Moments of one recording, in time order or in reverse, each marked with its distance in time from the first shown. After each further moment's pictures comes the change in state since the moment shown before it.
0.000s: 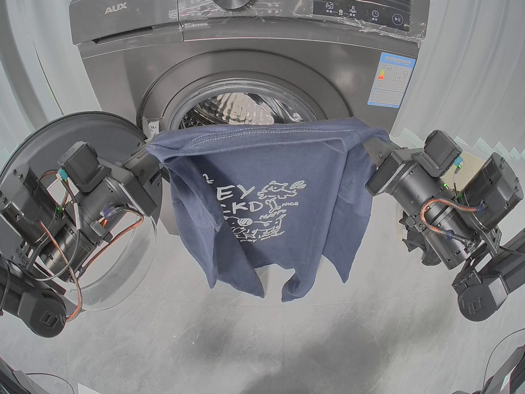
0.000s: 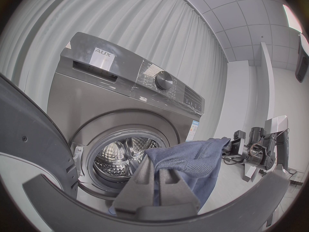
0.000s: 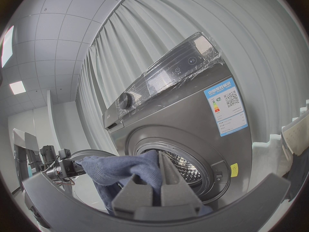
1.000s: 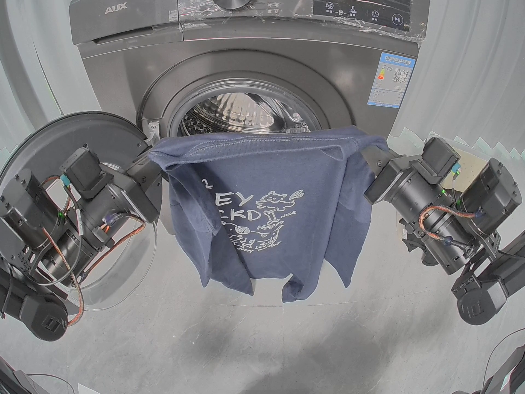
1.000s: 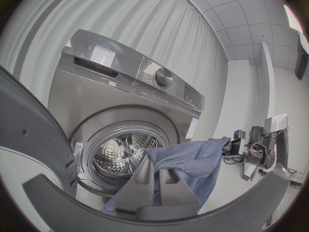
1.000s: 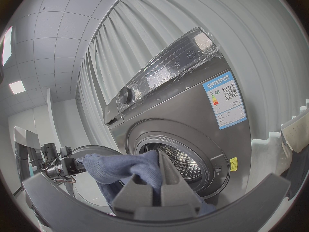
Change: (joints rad) left arm -0.006 0.009 0.024 -0.016 0.001 0.002; right arm 0.005 0.003 0.028 -0.002 0.003 0.001
